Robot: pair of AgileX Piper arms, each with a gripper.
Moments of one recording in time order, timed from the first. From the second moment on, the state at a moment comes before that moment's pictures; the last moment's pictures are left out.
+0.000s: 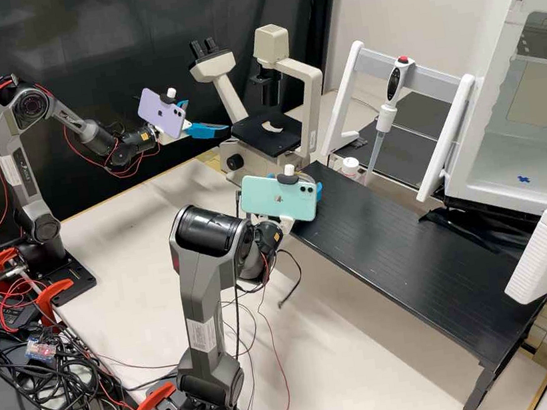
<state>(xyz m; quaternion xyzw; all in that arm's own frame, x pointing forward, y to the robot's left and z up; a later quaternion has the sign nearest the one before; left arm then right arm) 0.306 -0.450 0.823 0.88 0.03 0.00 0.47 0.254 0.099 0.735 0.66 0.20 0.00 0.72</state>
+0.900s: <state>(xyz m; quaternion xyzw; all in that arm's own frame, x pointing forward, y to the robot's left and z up) 0.306 -0.450 0.823 0.88 0.03 0.00 0.47 0.213 0.095 0.772 0.65 0.18 0.09 0.73</state>
